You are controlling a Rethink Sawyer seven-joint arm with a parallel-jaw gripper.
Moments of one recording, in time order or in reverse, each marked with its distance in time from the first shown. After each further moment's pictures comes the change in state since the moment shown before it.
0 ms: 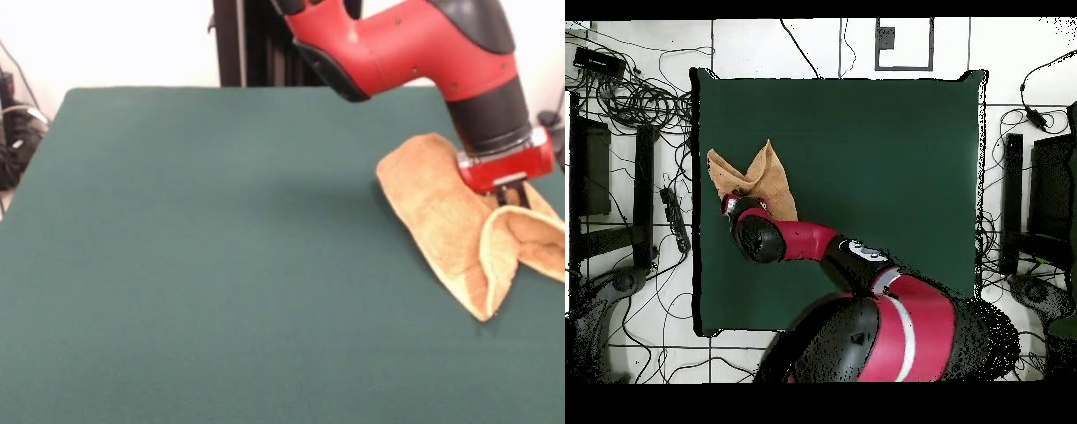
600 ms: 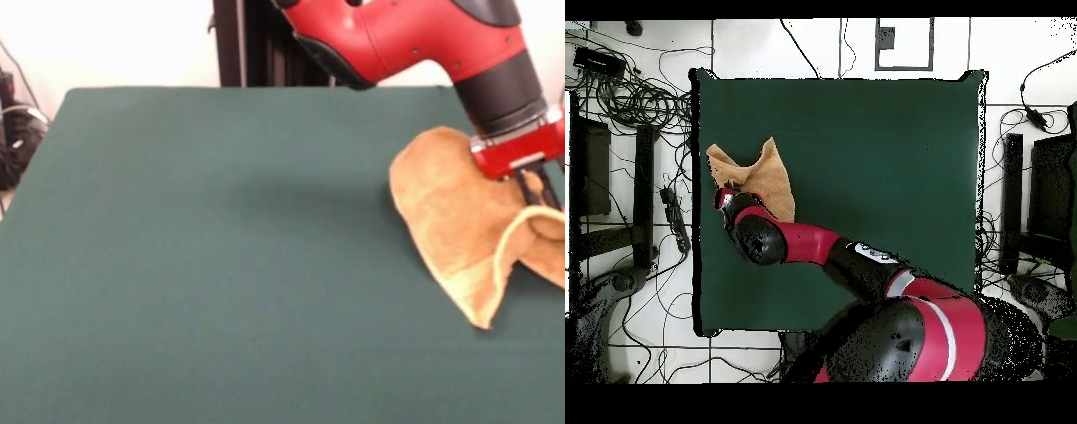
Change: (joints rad) arm -0.118 0.002 0.146 0.087 0.034 -0.081 0.000
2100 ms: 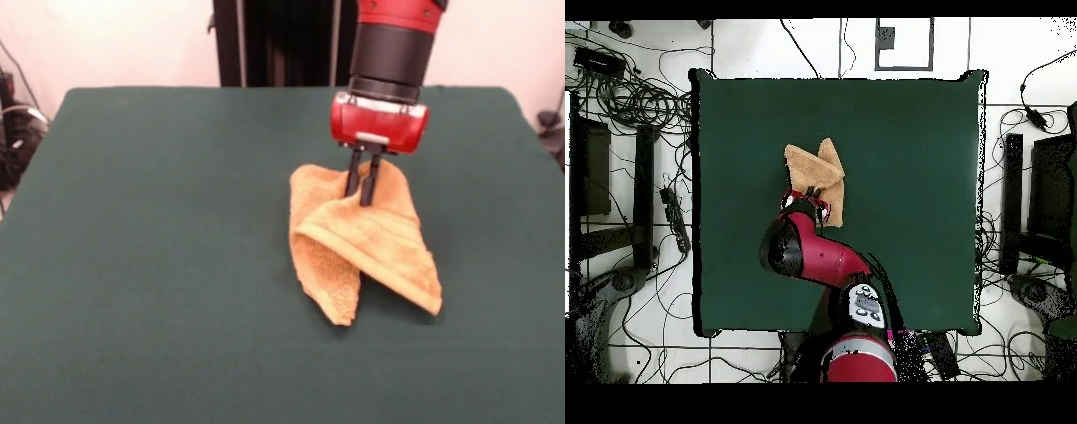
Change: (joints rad) arm 0.411 -0.205 -0.709 -0.026 0.295 0.017 0.000
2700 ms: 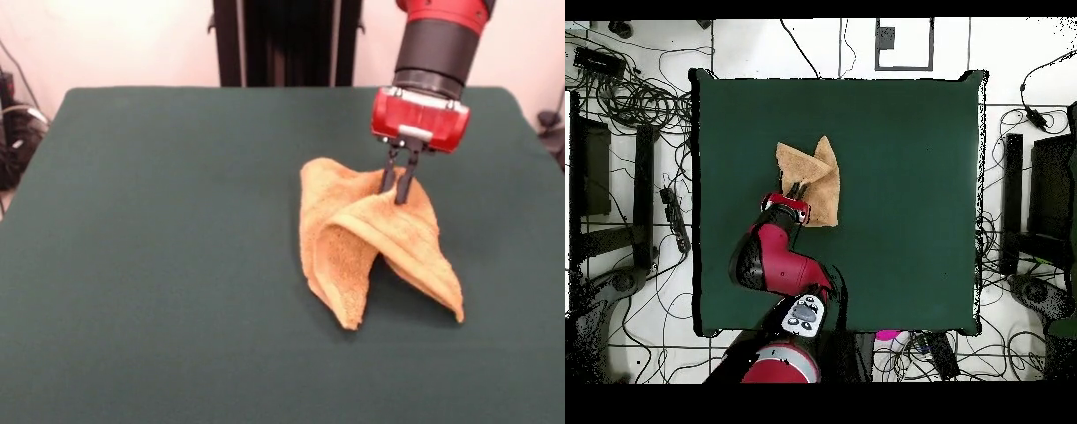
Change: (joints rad) arm 0.243 0.087 -0.146 -0.001 0.144 -0.236 0.000
